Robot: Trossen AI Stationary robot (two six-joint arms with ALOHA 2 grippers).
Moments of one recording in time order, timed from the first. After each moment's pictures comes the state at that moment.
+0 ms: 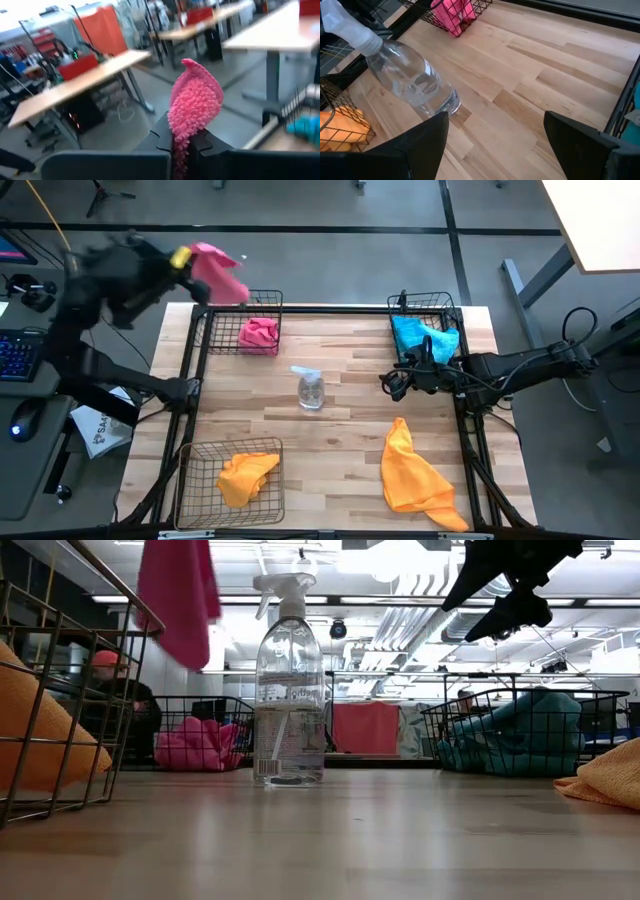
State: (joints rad) left arm 0.19 1.15 1.91 -0.99 -0.90 0.16; right arm 0.16 0.98 0.83 -0.62 0.52 0.90
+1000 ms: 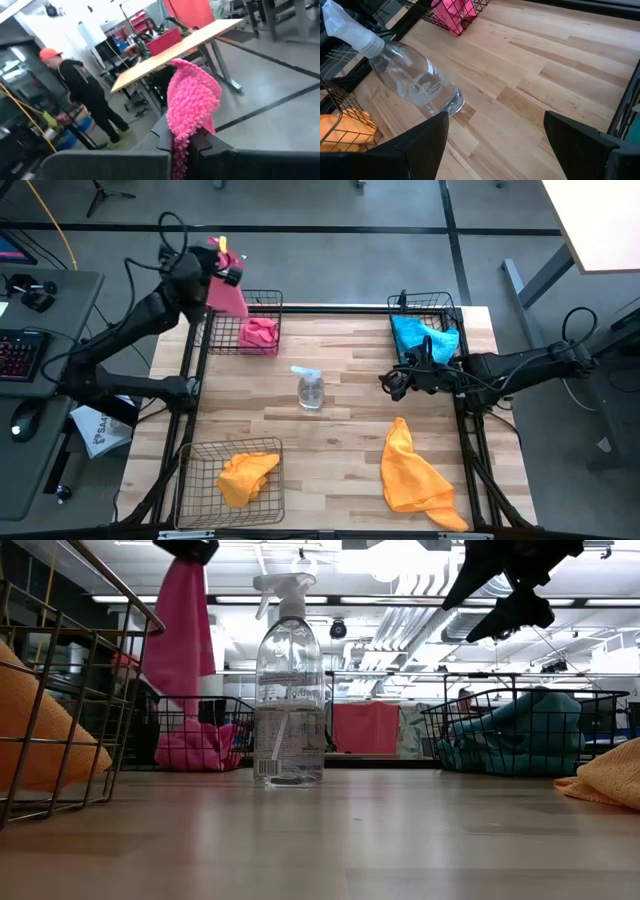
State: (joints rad) left arm 0.55 1.09 1.26 -0.25 -1.05 0.43; right arm 0.16 0.98 0.83 -0.62 0.50 0.95
